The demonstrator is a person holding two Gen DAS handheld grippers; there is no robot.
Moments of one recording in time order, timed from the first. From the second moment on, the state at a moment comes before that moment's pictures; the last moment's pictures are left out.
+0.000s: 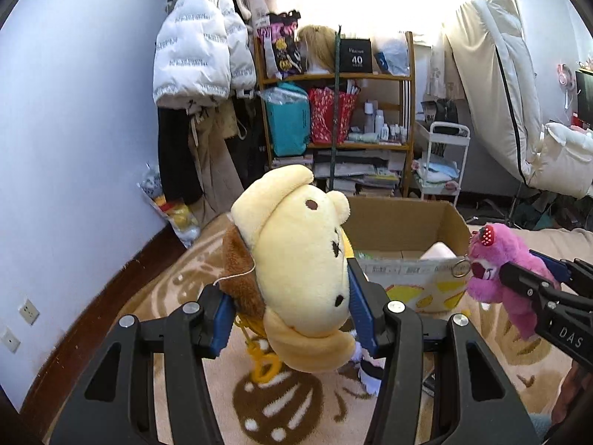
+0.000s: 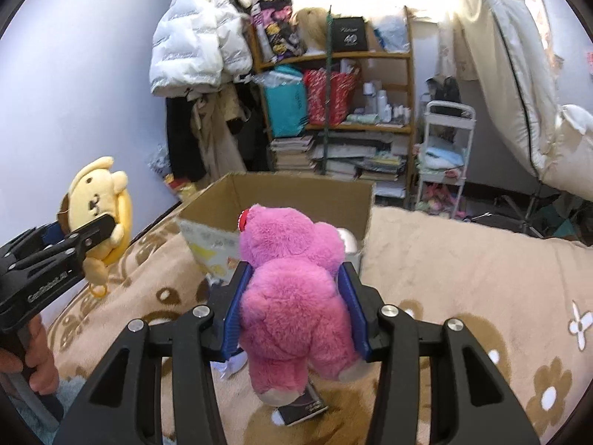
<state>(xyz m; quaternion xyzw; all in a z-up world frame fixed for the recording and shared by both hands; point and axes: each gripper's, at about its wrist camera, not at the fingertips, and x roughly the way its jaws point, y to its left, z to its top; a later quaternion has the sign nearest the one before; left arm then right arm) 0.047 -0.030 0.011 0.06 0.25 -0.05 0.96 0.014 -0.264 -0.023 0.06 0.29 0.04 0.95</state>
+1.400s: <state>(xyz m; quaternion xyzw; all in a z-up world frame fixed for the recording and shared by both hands) 0.143 -0.061 0.044 0.06 0.18 -0.06 0.98 0.091 -0.284 0.029 0.03 0.19 0.01 0.98</state>
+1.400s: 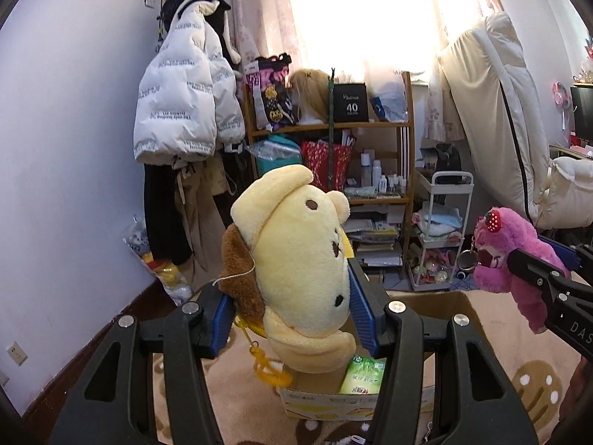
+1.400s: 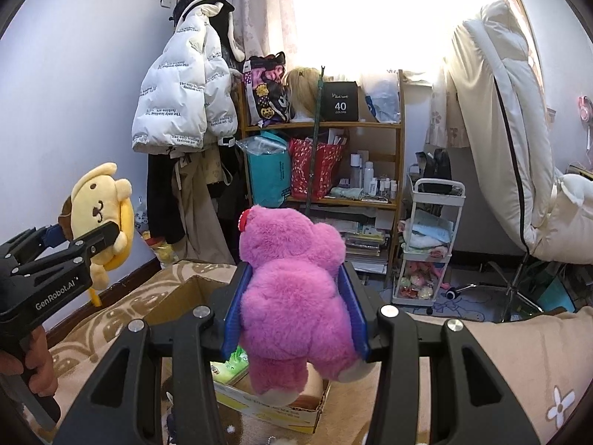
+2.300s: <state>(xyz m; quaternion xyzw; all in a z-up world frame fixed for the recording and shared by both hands) 0.180 -0.084 -0.037 0.07 0.31 -0.11 0.94 0.131 -0.276 -0.044 0.06 0.29 0.07 0.95</state>
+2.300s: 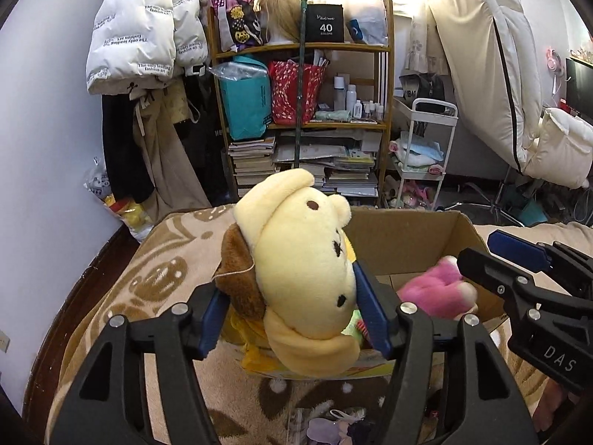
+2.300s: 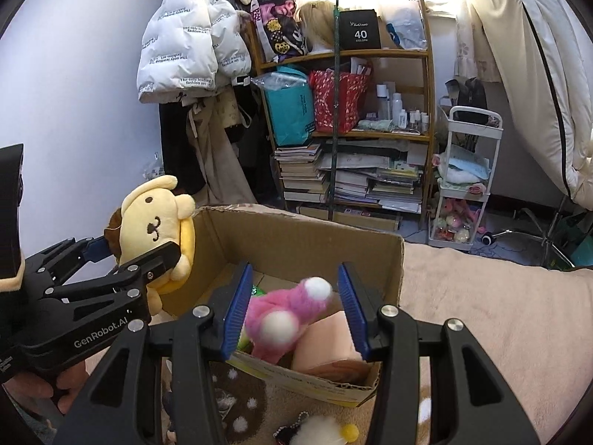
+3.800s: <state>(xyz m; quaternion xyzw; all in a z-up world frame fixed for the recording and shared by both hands) 0.062 -0.059 -0.019 0.12 0.34 -0.08 0.93 0.020 -0.287 -0.028 0.09 0.33 0.04 0.94</state>
